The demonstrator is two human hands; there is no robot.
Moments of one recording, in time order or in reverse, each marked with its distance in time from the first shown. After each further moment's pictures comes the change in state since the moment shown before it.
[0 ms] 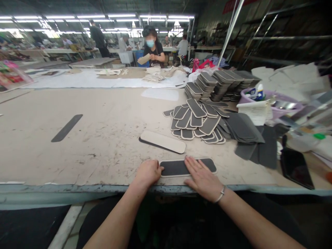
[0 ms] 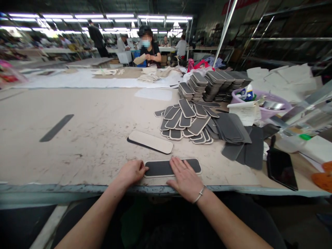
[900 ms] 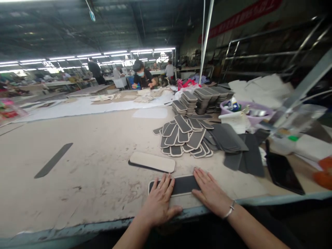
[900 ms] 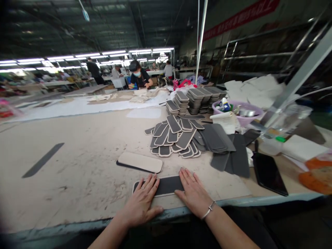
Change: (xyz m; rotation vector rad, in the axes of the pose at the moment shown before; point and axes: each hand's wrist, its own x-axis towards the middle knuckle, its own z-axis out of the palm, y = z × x) left_hand -0.006 0.053 0.021 0.001 0.033 0.587; right_hand -0.028 0.059 0.006 0.055 0.103 0.227
